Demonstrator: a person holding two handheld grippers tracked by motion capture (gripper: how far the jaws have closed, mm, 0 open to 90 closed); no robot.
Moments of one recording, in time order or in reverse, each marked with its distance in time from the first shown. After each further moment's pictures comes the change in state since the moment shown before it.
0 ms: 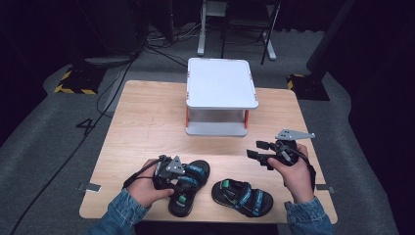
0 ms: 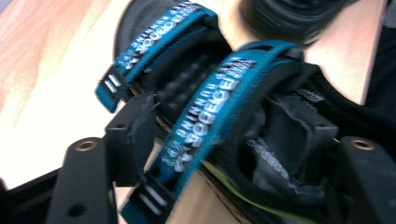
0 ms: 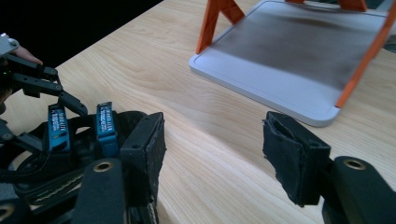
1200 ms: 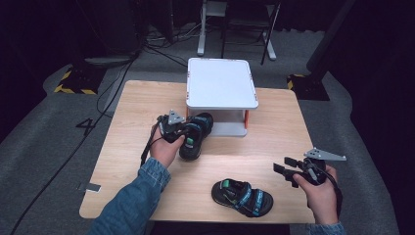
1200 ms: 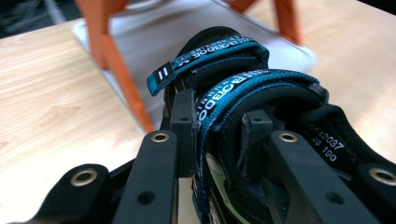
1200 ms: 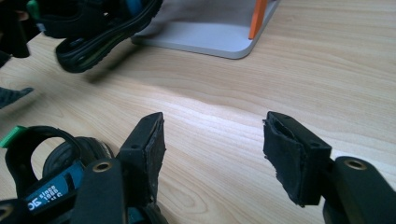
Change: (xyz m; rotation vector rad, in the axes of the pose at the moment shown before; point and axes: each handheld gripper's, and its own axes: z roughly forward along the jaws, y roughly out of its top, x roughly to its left) left arm 0.106 0.051 0.039 -0.376 0.342 -0.405; right arm -0.020 -0.058 -0.057 0.015 -0.183 0.146
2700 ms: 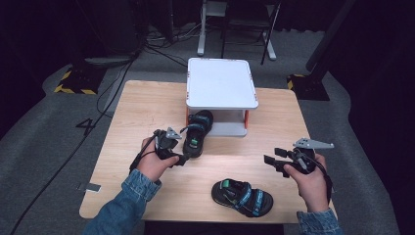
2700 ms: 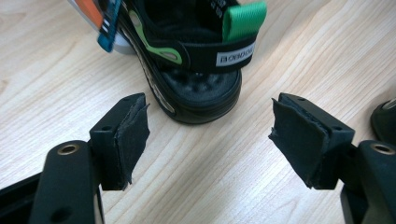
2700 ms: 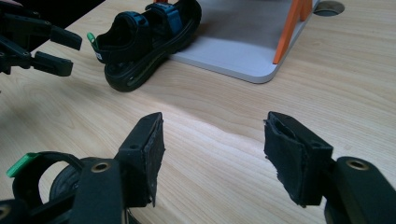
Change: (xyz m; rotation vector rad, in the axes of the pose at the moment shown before) left arm -0.022 -0.027 -0.050 0.290 -0.140 0.058; right arm 0.010 0.028 0.024 0.010 0.062 -0.058
